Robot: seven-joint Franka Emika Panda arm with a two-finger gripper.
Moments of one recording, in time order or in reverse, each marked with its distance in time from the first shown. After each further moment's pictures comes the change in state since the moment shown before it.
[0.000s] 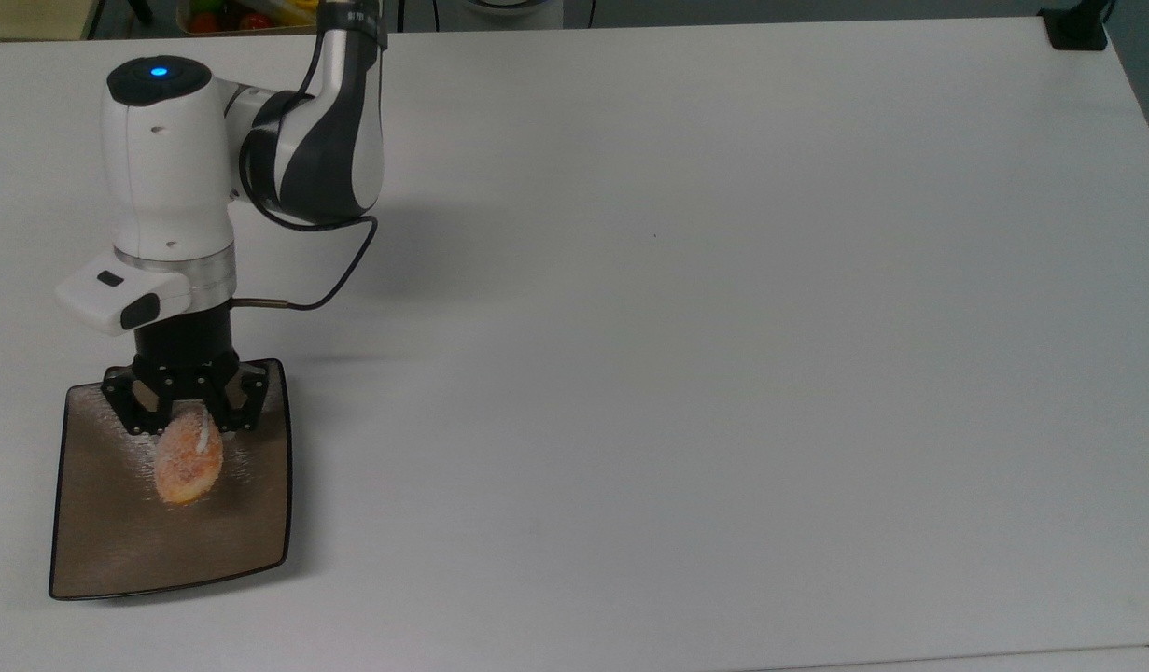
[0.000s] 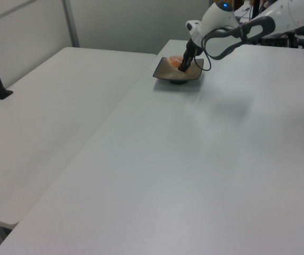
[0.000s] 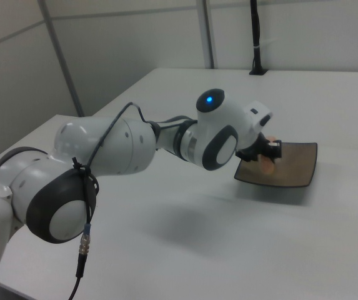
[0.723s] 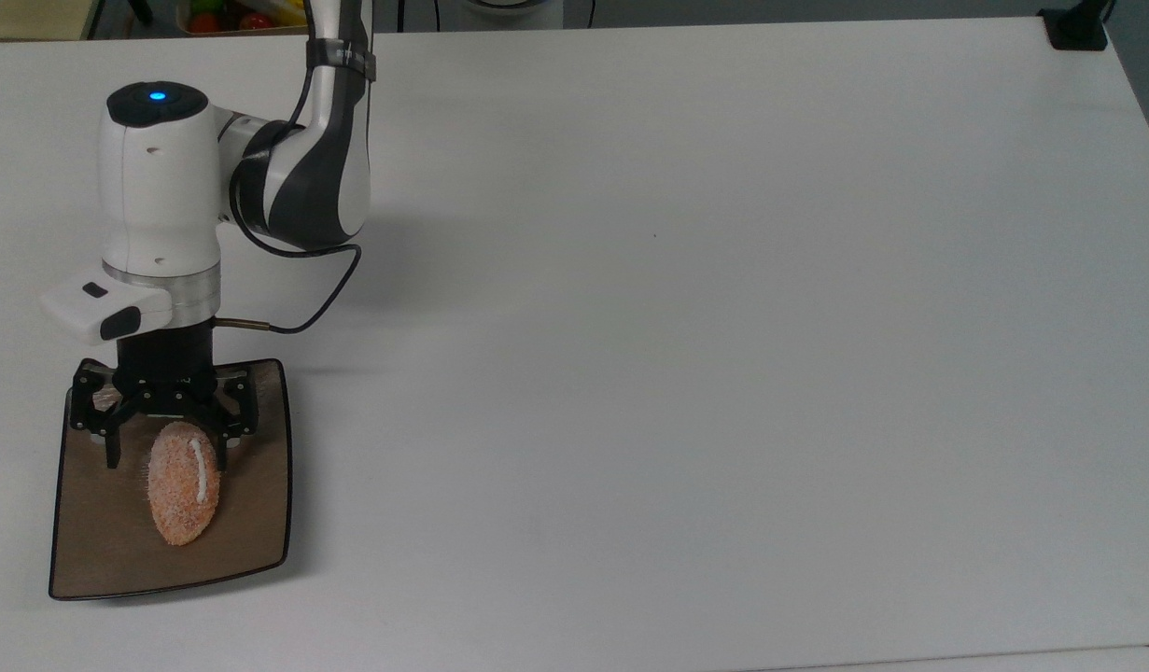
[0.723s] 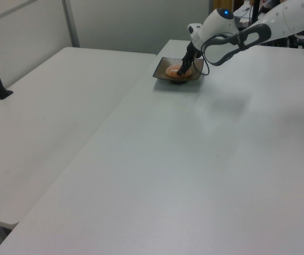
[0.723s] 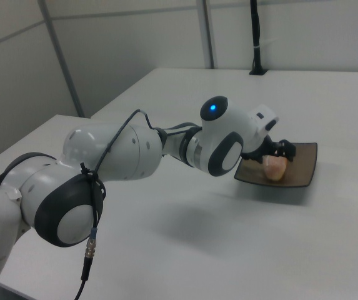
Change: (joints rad) arm 0.005 0.058 -0.027 0.047 0.000 0.073 0.062
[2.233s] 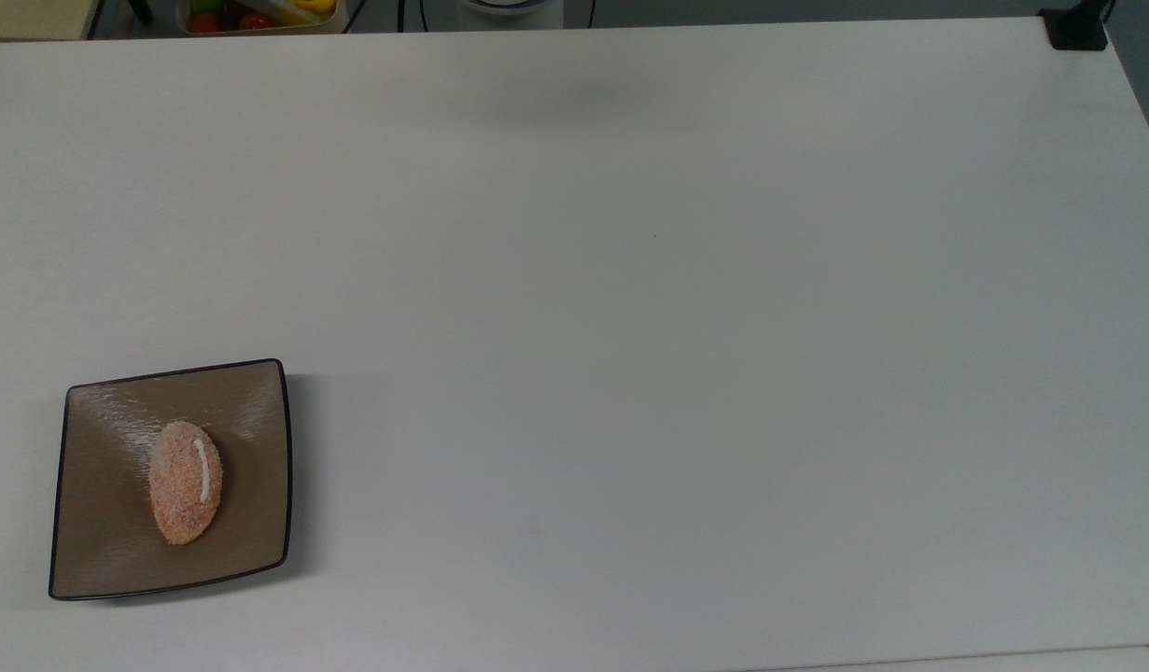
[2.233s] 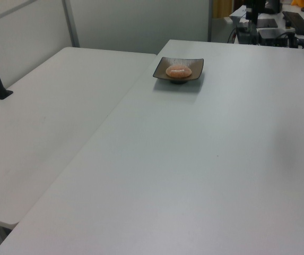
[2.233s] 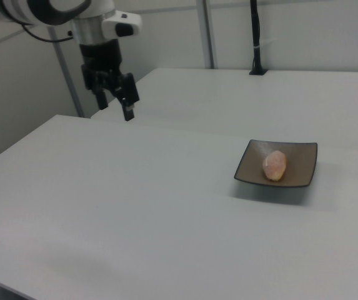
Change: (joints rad) arm 0.174 -0.908 0.010 -0.276 0.097 -1.307 0.528
